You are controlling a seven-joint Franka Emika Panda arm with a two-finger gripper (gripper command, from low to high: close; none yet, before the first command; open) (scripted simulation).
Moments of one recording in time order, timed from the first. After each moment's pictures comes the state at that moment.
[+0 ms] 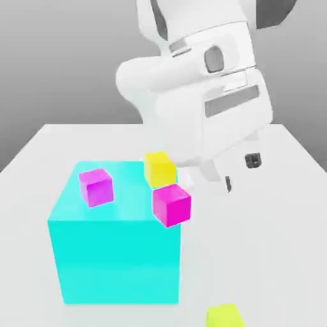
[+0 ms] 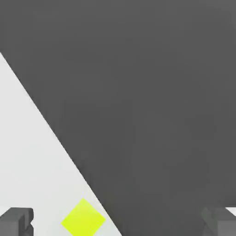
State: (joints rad) arm 0.44 -0.07 -0.29 -2.30 0.32 2.46 -0.37
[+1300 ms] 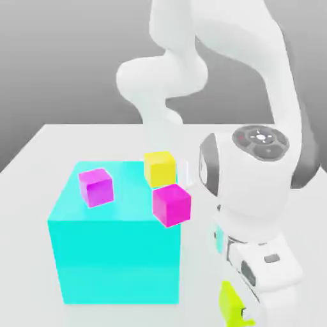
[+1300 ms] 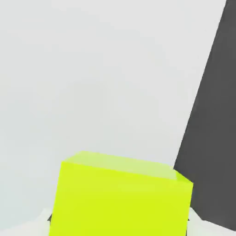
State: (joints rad) arm 0.42 0.32 -0.16 -2.29 0.20 2.57 -1.15
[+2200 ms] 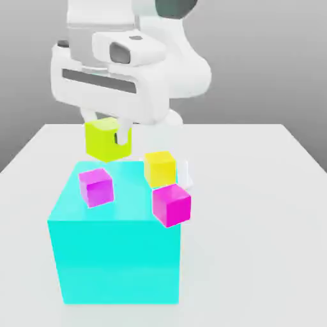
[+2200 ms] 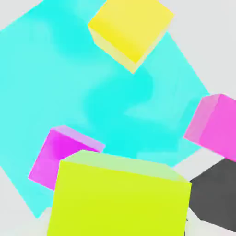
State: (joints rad) arm 0.08 -0.48 -0.34 -2.50 -0.18 2.04 -1.85
